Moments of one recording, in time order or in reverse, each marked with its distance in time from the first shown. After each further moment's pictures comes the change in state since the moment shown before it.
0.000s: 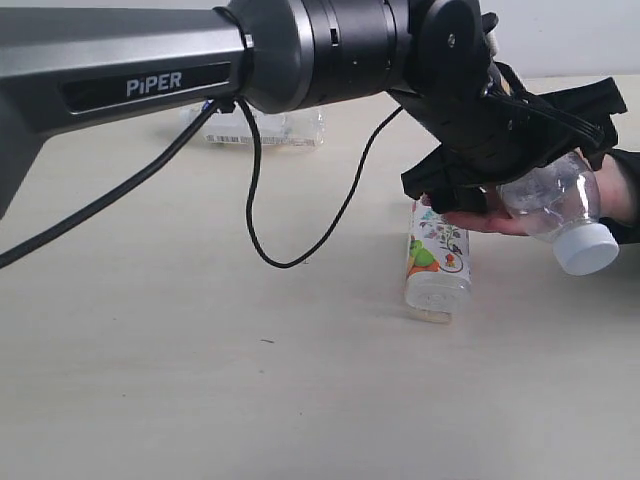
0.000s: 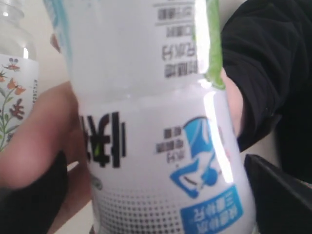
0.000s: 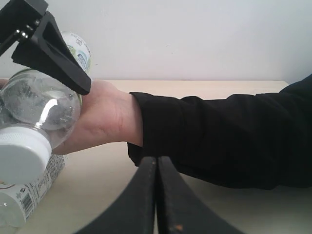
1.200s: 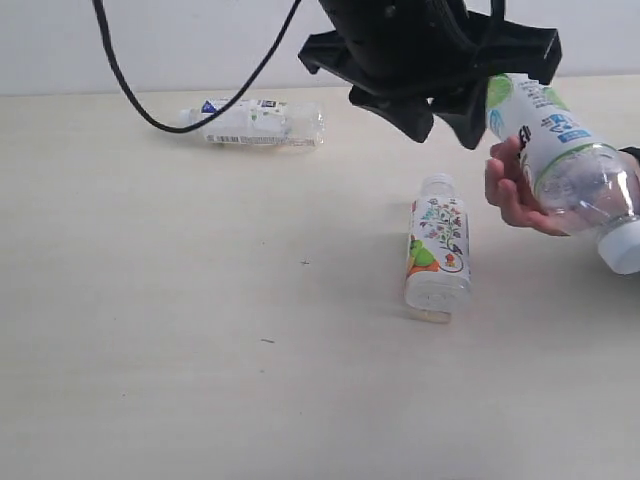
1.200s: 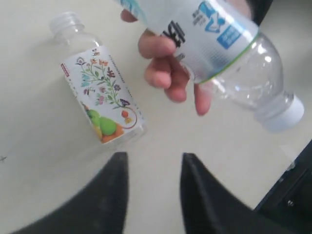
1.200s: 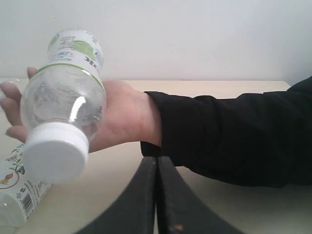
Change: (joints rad) left arm 0.074 -0.263 0.000 0.057 0.474 0.580; right arm 0.000 0.000 0.000 0.000 0.000 0.000
